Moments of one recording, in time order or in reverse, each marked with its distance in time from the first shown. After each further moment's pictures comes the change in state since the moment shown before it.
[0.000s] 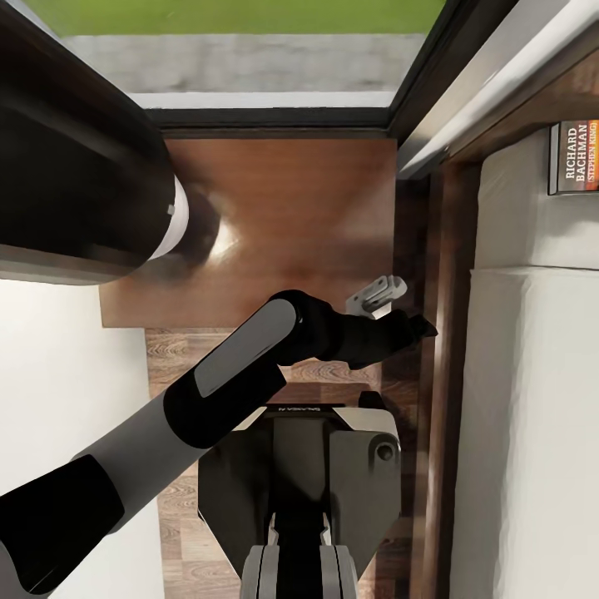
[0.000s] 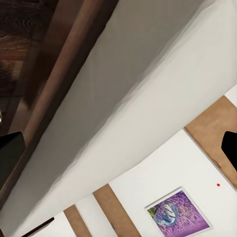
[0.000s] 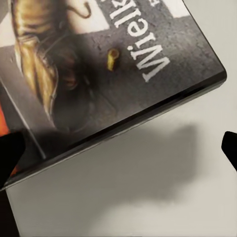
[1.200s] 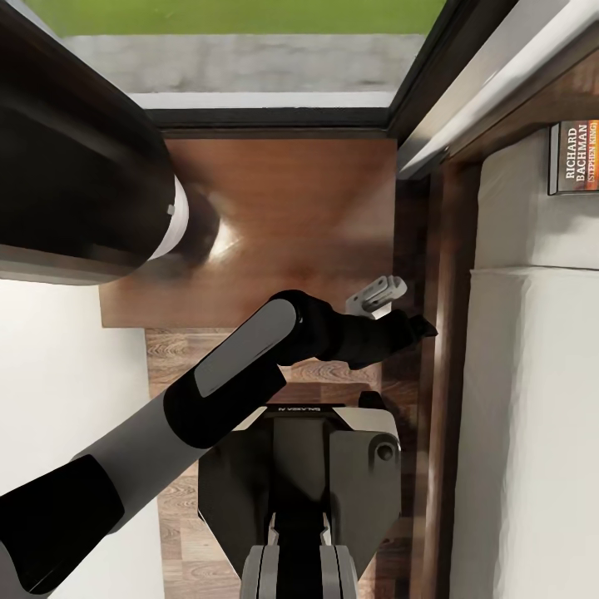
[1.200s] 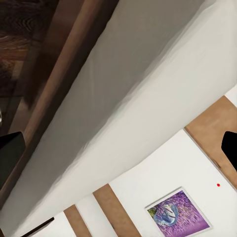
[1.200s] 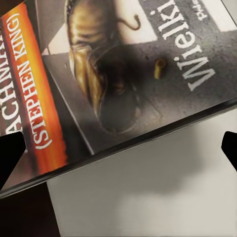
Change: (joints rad) left arm 0.000 0.000 0.000 0.001 0.000 0.000 0.000; right arm 0.007 -0.018 0.000 -0.017 0.000 0.016 0.129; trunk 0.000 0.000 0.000
